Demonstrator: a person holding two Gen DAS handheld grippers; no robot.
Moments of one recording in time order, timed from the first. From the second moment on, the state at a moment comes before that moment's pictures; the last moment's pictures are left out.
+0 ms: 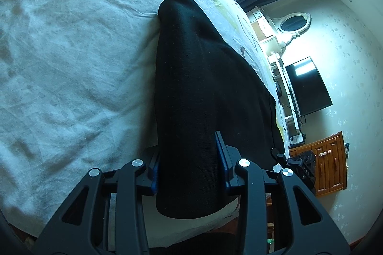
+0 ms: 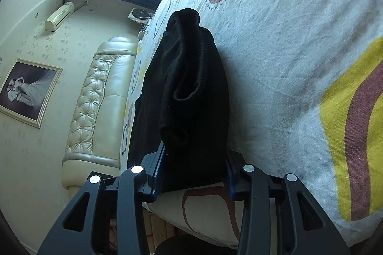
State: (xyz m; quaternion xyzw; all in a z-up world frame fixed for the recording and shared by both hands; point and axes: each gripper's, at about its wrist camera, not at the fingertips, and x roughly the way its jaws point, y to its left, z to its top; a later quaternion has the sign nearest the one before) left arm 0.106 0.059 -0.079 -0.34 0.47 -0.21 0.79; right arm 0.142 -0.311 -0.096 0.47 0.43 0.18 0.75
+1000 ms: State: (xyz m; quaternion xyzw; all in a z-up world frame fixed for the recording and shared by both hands) left arm 0.104 0.064 -0.081 -0.34 0.48 -0.21 0.78; right arm 0.134 -0.309 -0.098 0.47 0.43 0.18 0.75
